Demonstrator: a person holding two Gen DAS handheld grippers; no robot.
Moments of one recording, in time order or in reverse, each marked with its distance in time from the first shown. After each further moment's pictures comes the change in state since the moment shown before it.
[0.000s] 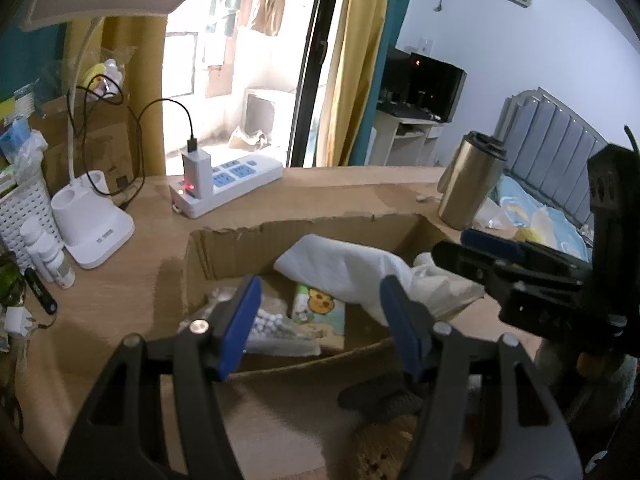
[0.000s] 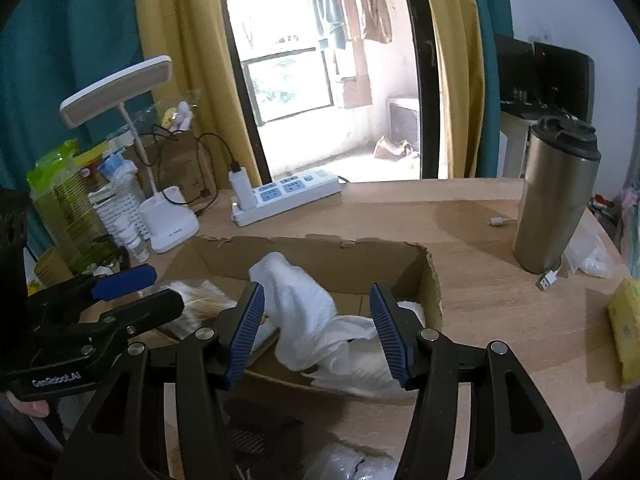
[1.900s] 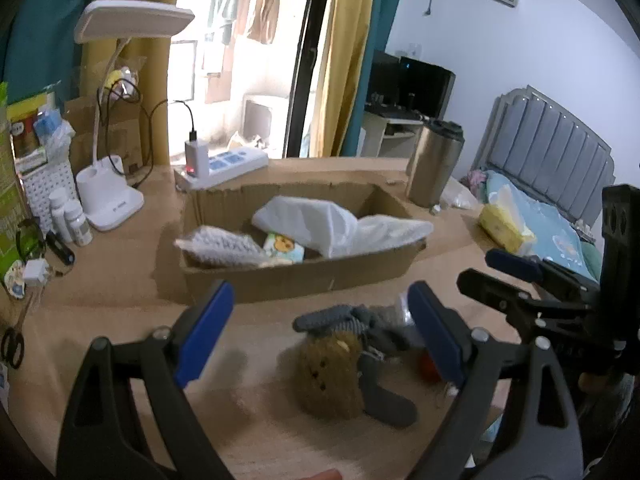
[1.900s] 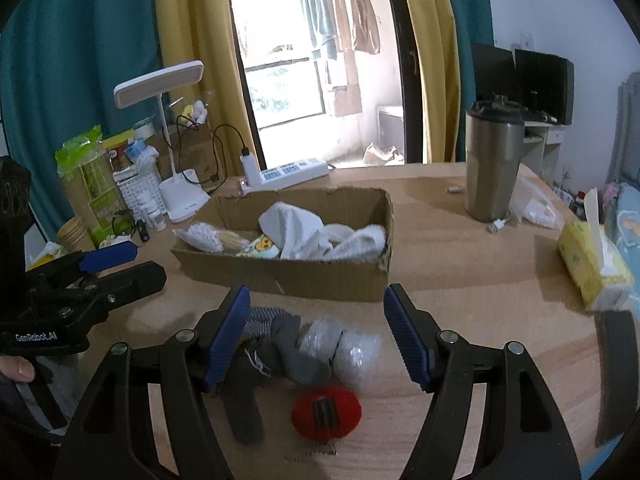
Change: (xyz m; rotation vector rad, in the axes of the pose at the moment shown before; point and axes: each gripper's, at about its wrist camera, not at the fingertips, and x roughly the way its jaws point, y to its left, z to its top) left arm -0.064 -0.040 -0.055 0.011 -0.012 0.001; right arm -0.096 0.004 -0.071 -0.009 -0.046 -0.034
